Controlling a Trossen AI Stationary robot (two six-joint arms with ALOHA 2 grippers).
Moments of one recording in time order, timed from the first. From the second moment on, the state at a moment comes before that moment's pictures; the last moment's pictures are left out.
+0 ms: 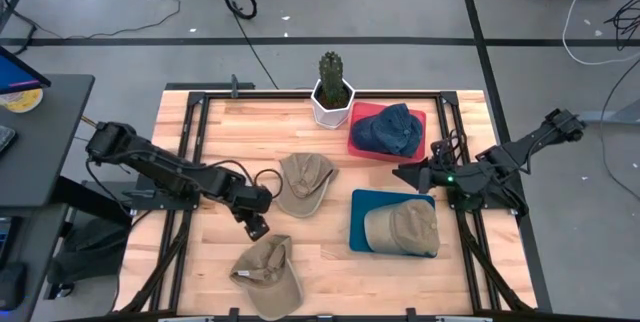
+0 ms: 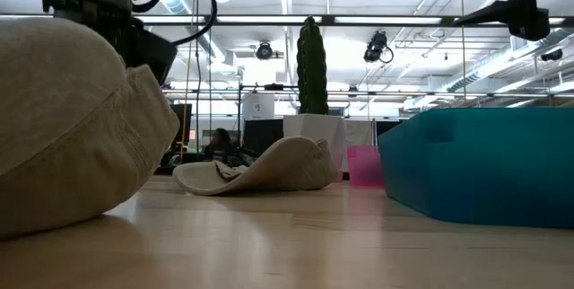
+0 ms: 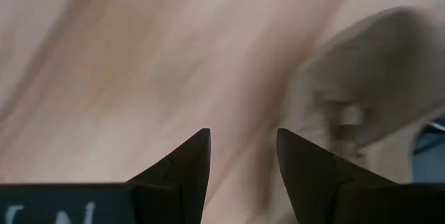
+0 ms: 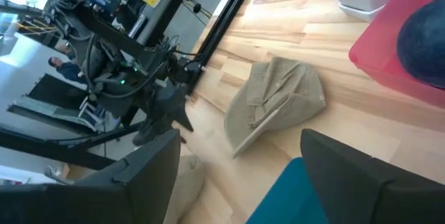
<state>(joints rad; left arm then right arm) -0.29 1.38 0.73 -0.51 0.19 -0.96 0.51 0.70 0.66 -0.43 0.72 1.24</state>
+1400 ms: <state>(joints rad) -0.34 1.38 0.45 0.08 0.34 -1.08 0.48 0.80 0.66 -0.36 0.67 1.35</state>
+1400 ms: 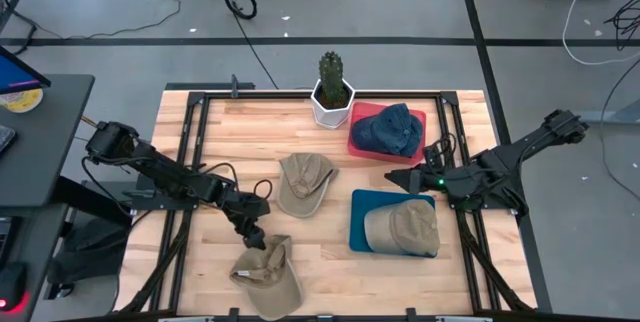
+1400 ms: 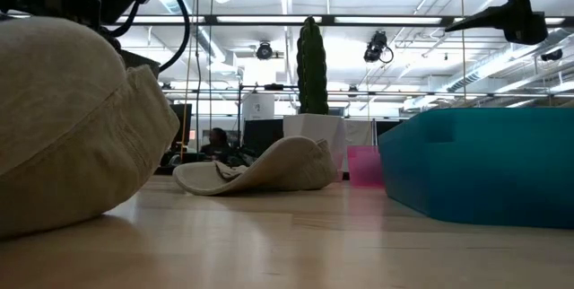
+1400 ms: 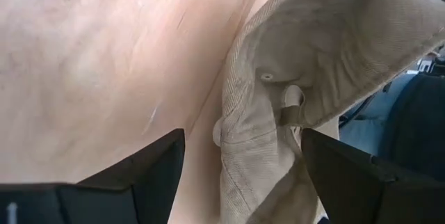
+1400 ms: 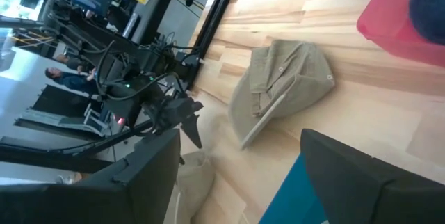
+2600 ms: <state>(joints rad) -0.39 1.46 0.60 0.15 0.30 -0.96 0.48 0.82 0.66 -0.33 0.67 1.35</state>
